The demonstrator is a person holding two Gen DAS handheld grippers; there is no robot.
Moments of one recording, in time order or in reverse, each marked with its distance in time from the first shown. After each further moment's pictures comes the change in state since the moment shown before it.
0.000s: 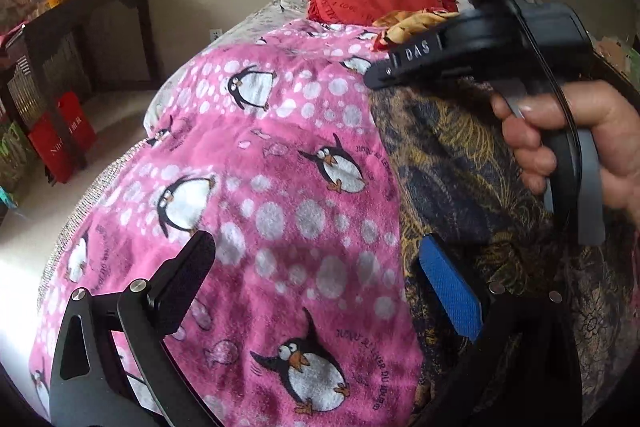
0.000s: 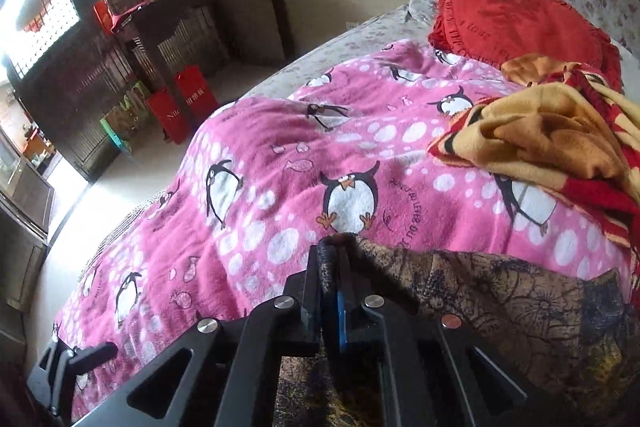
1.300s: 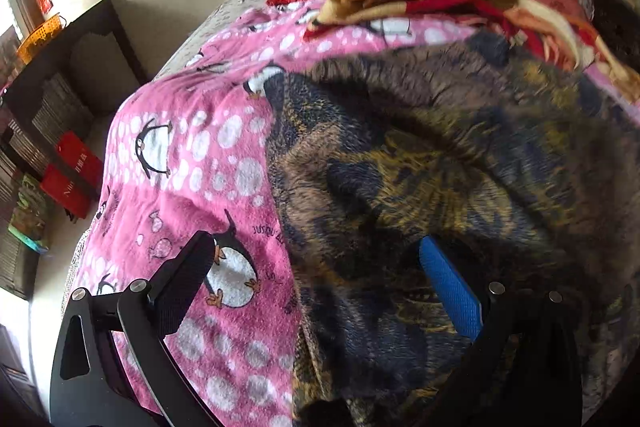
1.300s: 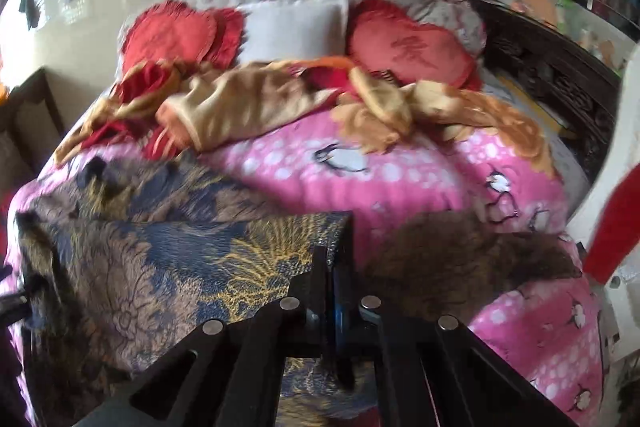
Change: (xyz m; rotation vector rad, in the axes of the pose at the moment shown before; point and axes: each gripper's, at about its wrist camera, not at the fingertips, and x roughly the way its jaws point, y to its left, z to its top) left arm 0.078 -0.094 0.056 0.185 0.146 0.120; right arm -0.259 -0.203 -0.218 0.543 -0.152 -0.673
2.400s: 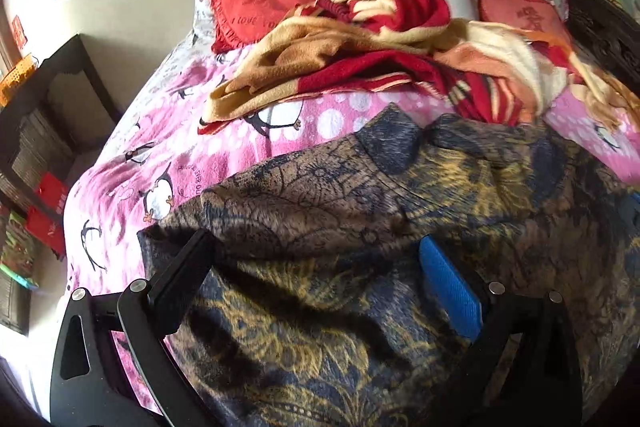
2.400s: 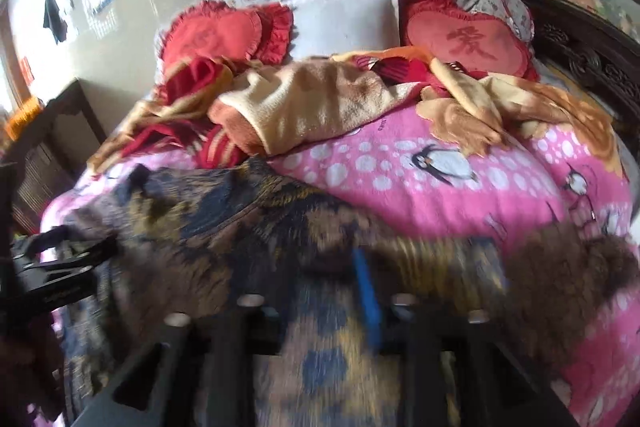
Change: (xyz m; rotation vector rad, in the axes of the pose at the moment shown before) left arm -0.006 -0.072 0.061 0.048 -0.131 -0.092; right arm 0.026 0.040 0.002 0.017 -0.017 0.212
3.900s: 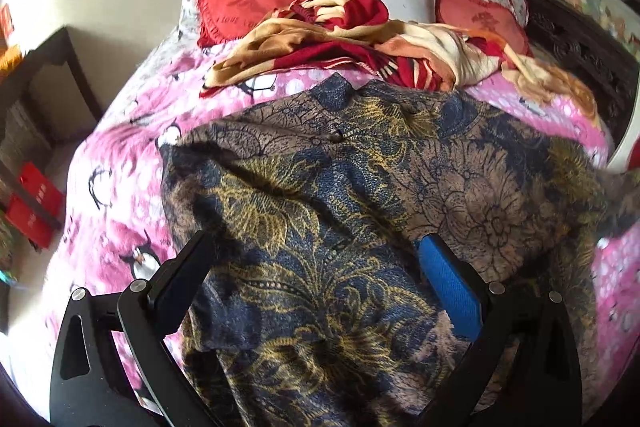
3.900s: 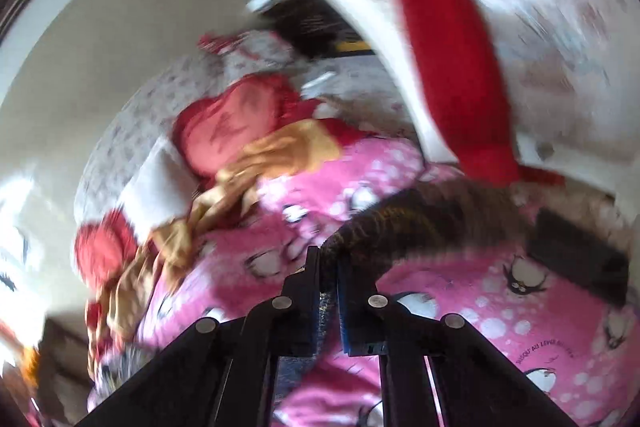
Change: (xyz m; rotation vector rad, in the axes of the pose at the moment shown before) left arm -0.076 0.006 -0.055 -0.024 -0.014 -0.144; right arm -0.159 -0.304 -0.025 0.645 -0.206 -0.175
